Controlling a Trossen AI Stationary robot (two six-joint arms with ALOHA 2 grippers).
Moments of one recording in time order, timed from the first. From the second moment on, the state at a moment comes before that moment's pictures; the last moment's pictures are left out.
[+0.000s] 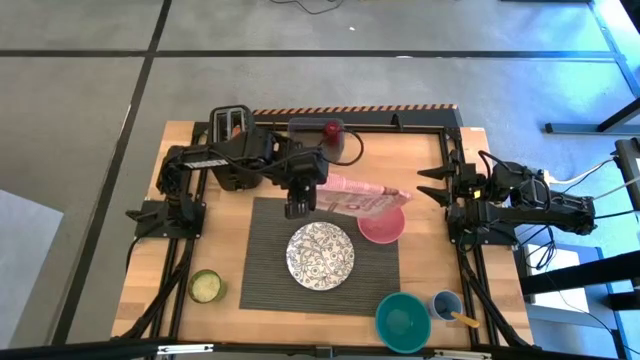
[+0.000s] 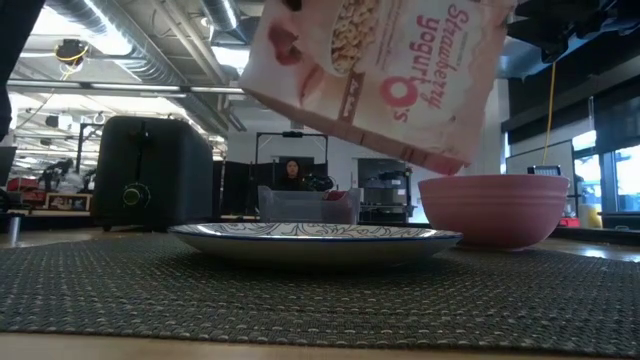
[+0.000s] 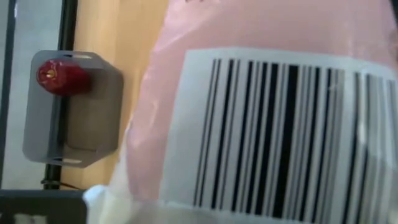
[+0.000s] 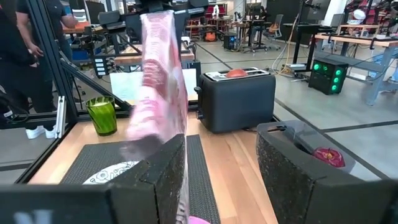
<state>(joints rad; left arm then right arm) -0.03 1.87 2.22 -1.50 -0.18 -0.07 -0.09 0.23 0.49 -0.31 0.04 0.03</state>
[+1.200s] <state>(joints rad) -0.04 1.87 2.22 -1.51 -0.22 -0.11 -0.09 0.23 0.49 -0.30 0.04 0.02</state>
